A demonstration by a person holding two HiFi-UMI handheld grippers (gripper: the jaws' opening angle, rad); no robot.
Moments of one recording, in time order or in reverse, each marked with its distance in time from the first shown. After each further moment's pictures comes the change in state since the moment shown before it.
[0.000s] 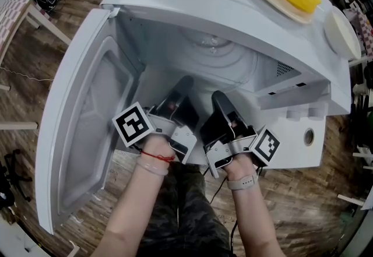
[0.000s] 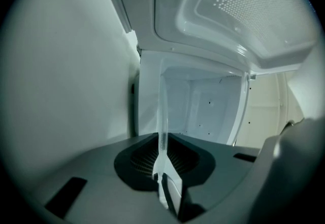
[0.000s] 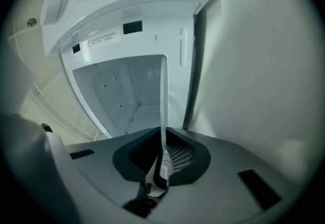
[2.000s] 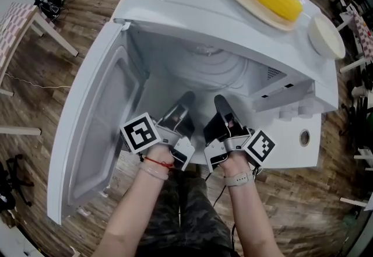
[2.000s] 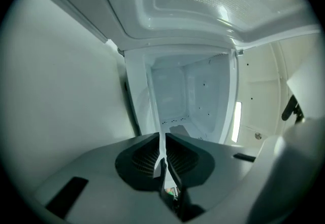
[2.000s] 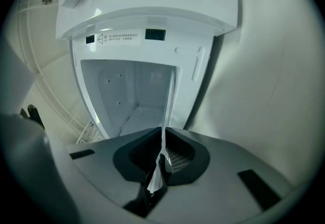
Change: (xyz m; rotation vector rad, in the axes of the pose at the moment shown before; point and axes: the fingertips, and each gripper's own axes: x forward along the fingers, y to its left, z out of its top) left arm -0.011 -0.005 -0.023 0.185 0.114 0.044; right arm -0.006 0.004 0.012 -0.168 -0.053 -0.060
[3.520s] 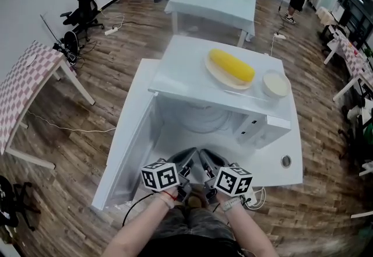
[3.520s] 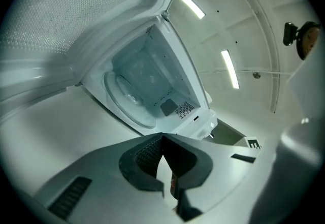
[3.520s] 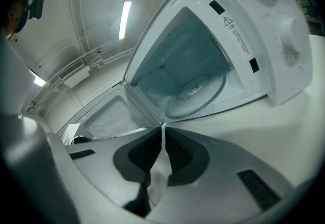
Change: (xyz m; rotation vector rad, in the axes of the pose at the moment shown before) left arm -0.046 -0.047 -0.050 0.541 0.249 0.151; right arm -0.040 0.050 -0.068 -0.696 0.342 -0.161
